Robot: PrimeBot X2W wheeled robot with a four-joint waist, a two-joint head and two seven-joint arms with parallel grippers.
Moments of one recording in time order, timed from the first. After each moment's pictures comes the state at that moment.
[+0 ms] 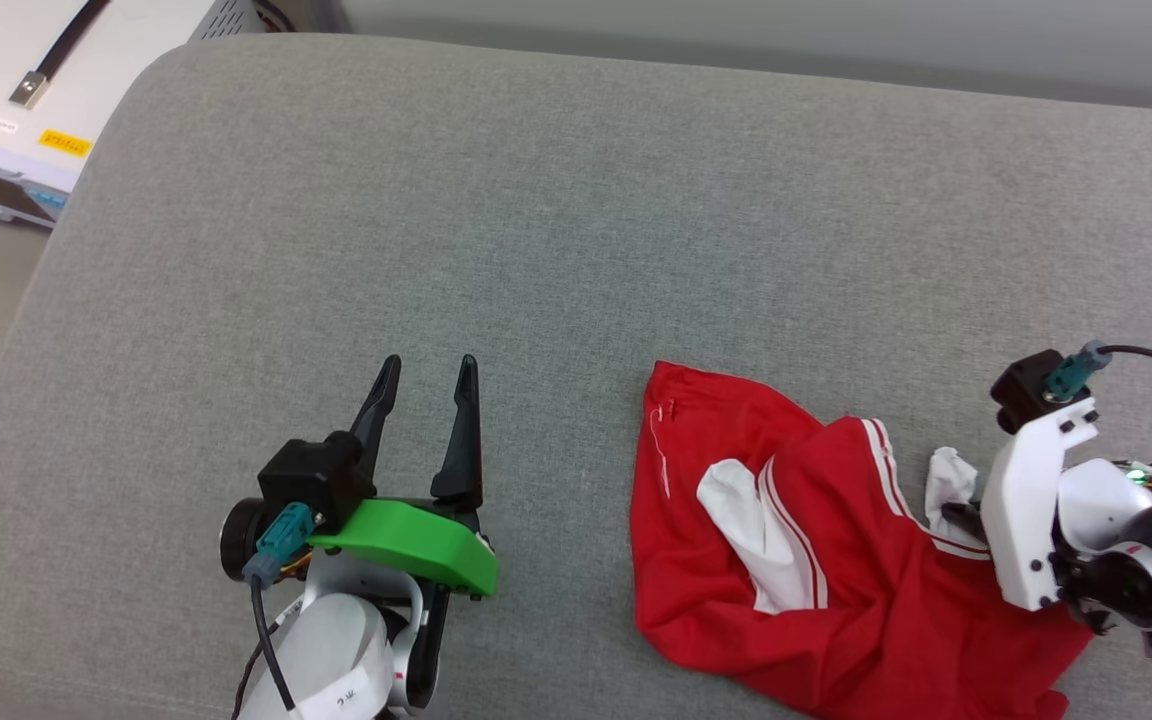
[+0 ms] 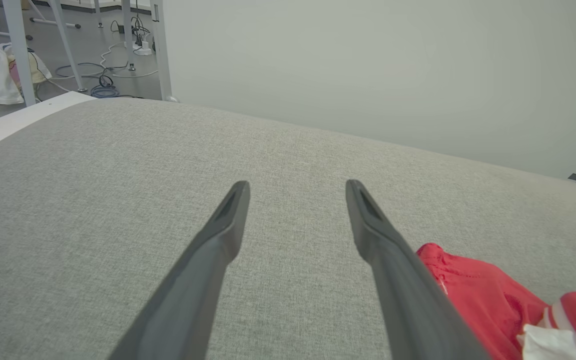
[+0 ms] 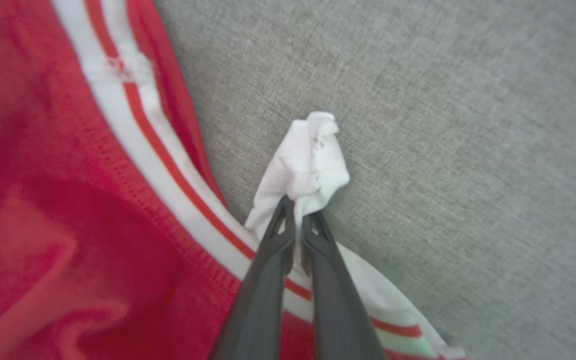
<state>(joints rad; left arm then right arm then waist) -0.22 0.12 -0.31 0.18 -0.40 0.07 -0.26 -0.38 -0.55 0.46 0.24 0.71 0.13 0.84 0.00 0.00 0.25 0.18</state>
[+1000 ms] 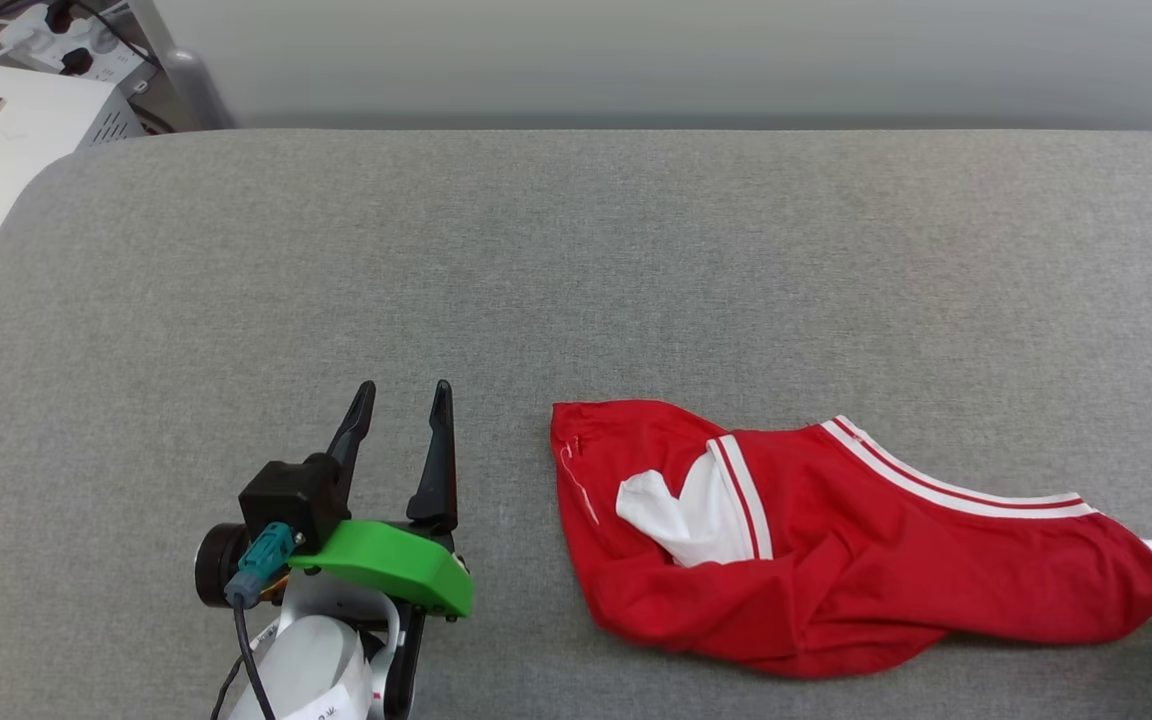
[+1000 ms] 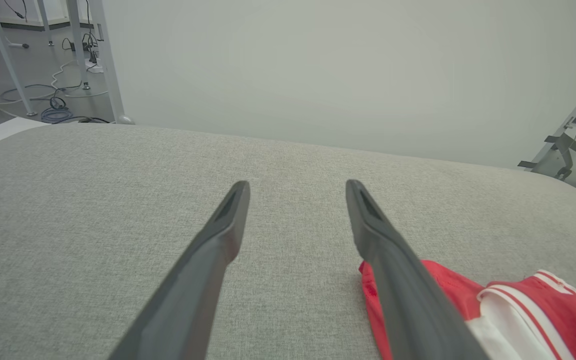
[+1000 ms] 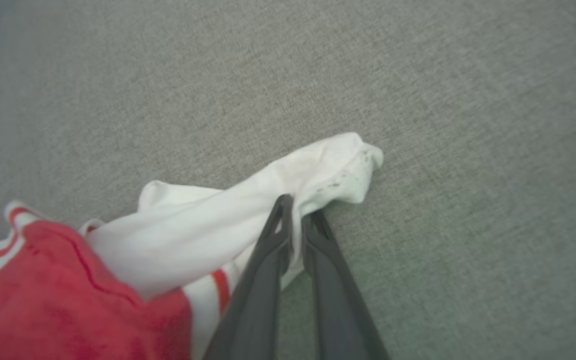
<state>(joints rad) -0.18 0.14 -0.28 0.18 -0.39 0.08 -0.25 -0.17 -0.27 -0.37 0.53 0.50 0.13 0.32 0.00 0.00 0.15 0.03</state>
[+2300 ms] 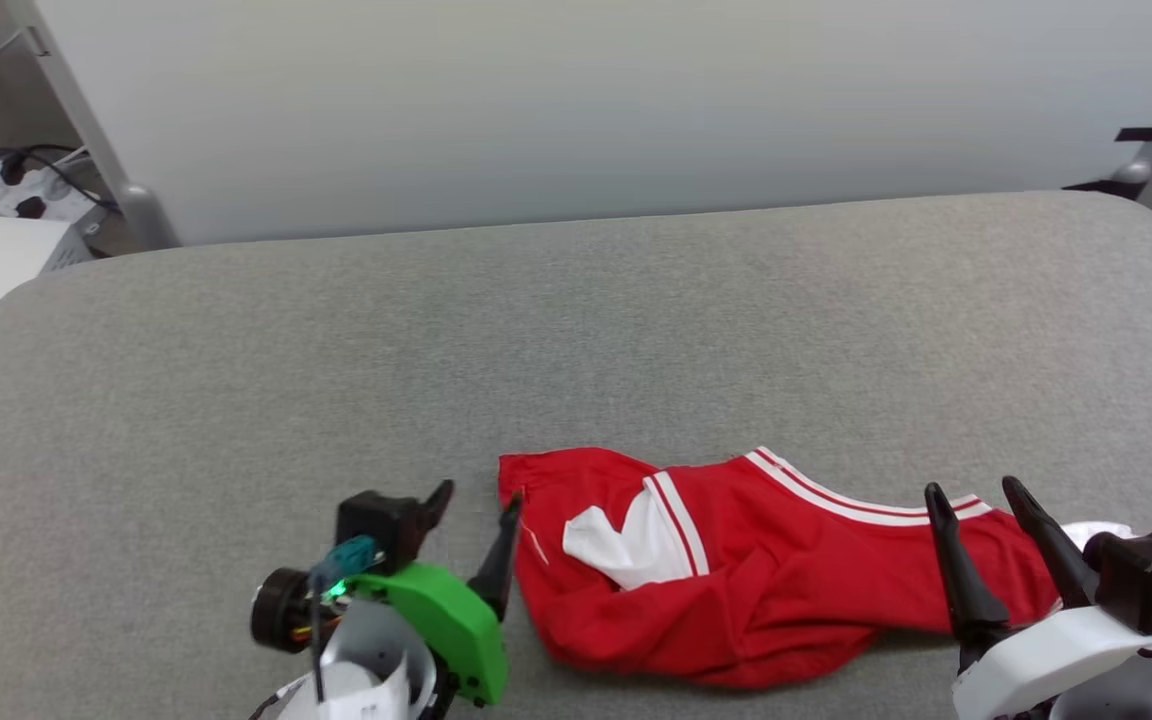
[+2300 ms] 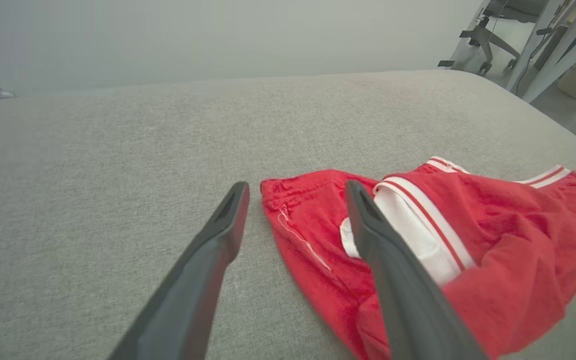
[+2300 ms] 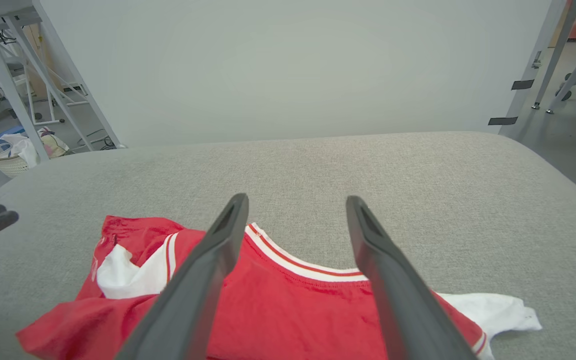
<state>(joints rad) -0.13 0.20 -0.41 0.19 -0.41 0.03 0.01 0.14 -0.08 0.01 -0.20 0.23 0.13 0.09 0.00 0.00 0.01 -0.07</state>
